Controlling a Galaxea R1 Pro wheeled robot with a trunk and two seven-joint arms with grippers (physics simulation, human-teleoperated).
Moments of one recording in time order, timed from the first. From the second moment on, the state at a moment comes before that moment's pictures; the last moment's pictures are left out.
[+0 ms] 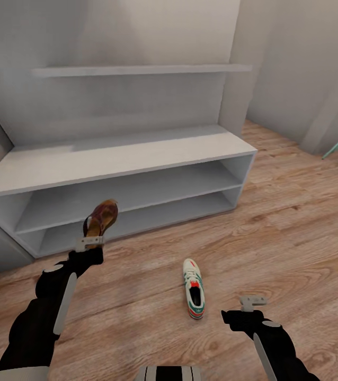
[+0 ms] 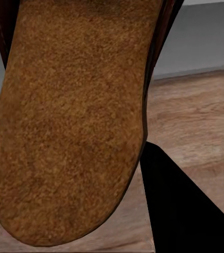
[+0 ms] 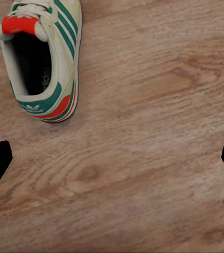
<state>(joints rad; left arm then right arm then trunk) -0.45 0.00 0.11 -1.50 0.03 0.71 -0.05 -0.17 0.00 0.00 -1.39 0.00 0.73 0.00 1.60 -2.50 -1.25</state>
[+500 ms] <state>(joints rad) -0.41 0.07 0.11 -1.27 0.02 0.21 -0.45 -0.17 0.00 0.00 -1.39 0.00 0.72 0.00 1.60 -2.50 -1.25</state>
